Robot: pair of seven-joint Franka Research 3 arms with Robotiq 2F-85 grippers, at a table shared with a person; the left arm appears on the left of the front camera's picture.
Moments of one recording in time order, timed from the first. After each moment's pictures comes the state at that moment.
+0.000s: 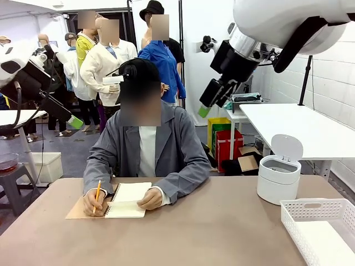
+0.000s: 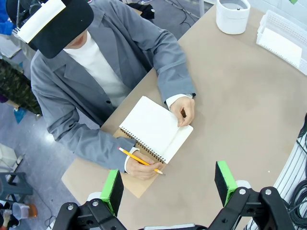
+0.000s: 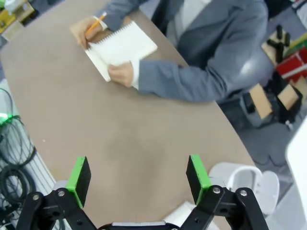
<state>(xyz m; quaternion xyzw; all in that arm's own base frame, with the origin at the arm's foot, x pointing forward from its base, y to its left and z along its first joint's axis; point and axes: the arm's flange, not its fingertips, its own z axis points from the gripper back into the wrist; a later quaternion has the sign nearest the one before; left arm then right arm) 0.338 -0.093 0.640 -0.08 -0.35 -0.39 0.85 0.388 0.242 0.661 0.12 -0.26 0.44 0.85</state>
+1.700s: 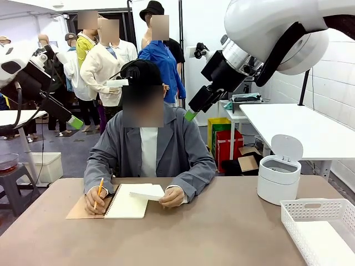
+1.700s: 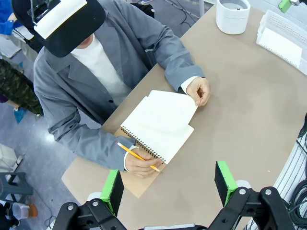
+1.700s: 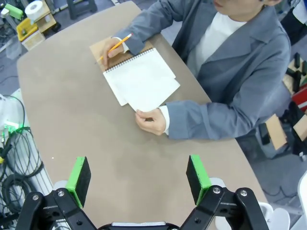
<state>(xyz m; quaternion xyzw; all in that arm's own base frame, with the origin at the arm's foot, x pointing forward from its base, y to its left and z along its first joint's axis) 0.338 -0.093 0.640 -0.08 -0.35 -0.39 0.85 0.405 0.257 0.636 0.18 -0.28 0.47 0.82</state>
